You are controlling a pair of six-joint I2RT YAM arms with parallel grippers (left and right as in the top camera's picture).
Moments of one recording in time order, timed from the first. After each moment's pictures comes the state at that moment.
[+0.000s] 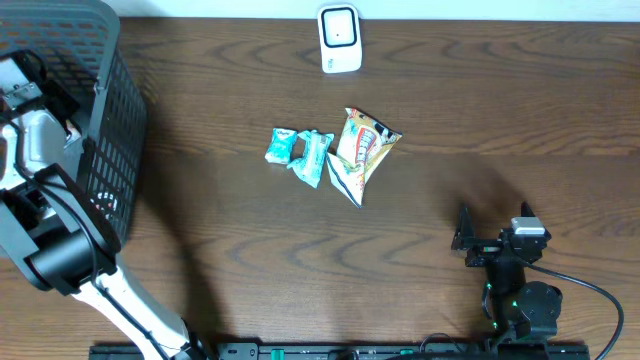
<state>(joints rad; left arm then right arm) 0.53 2.13 1.61 -0.31 -0.24 -0.26 0.01 0.02 0.01 -0.07 -0.01 0.03</state>
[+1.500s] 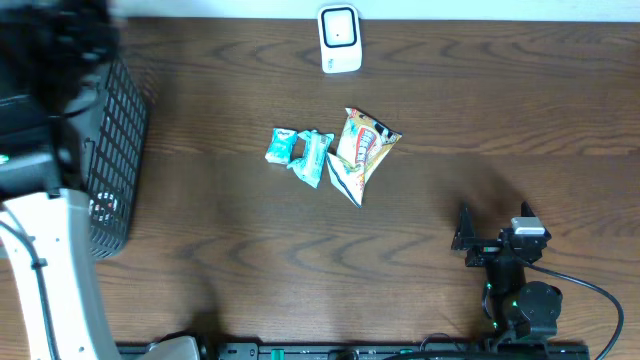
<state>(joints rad) 0.21 1.37 1.60 -0.47 0.42 -0.43 0.01 0.02 0.01 -0.07 -0.01 0.03</state>
